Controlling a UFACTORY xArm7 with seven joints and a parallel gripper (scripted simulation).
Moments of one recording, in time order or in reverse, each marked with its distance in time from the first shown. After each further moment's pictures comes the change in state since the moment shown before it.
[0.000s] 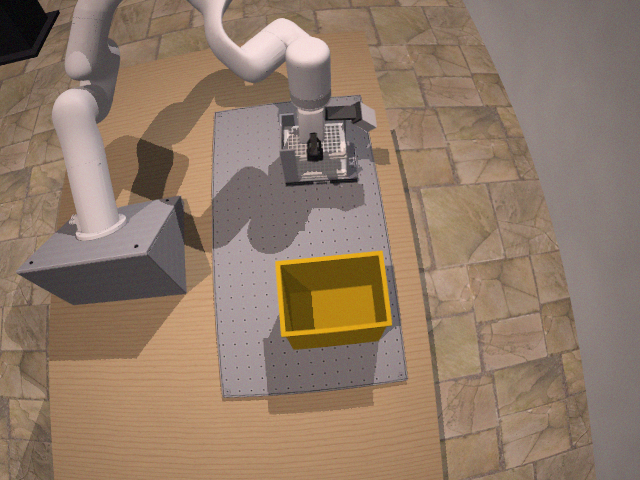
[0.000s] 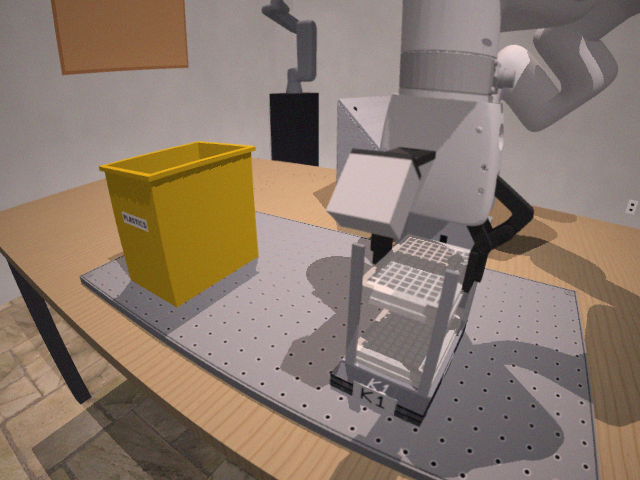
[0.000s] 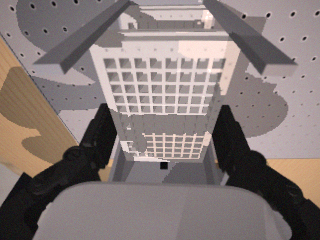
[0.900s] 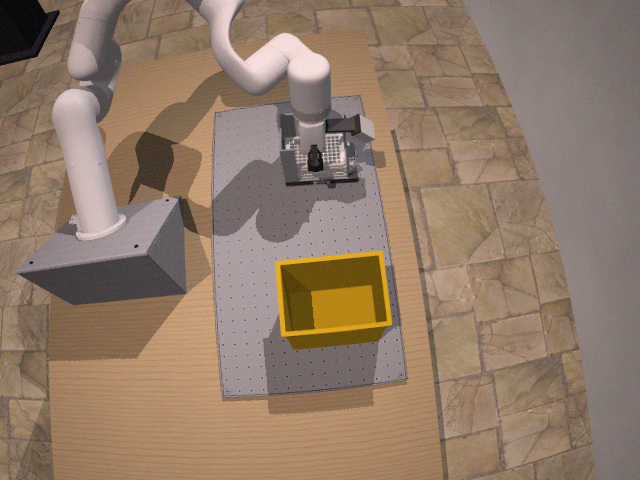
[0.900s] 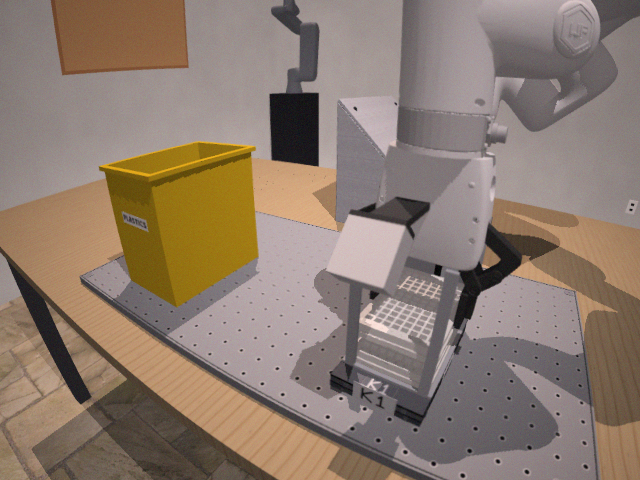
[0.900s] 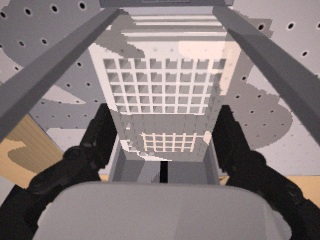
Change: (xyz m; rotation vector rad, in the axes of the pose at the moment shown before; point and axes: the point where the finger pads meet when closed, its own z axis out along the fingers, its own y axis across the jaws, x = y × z) arm -0.001 0.000 0.042 0.000 -0.002 0.000
